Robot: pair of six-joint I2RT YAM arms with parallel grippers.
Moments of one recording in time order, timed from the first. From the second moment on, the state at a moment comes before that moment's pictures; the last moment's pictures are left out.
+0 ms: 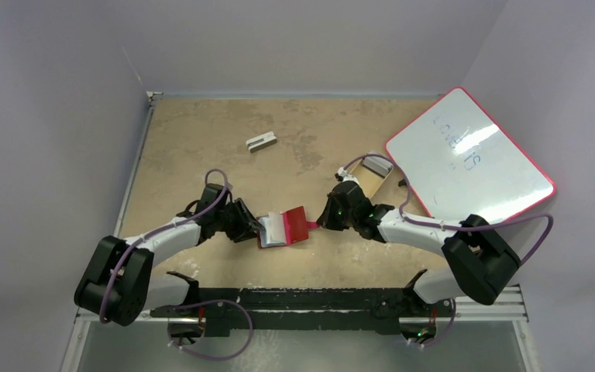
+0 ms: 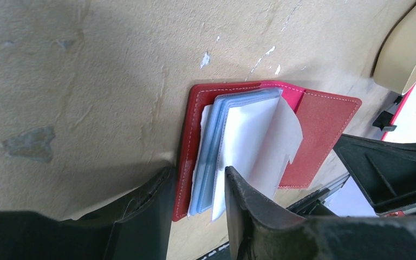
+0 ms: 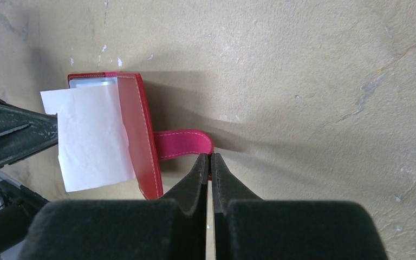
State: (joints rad) left arm -0.35 1.25 0.42 -0.12 0.34 -0.96; right arm 0.74 1.40 0.62 -0.03 0.04 0.82
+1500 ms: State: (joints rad) left arm -0.35 1.25 0.28 0.15 0.43 -1.08; right arm 0.74 1.46 0.58 0.02 0.04 0.86
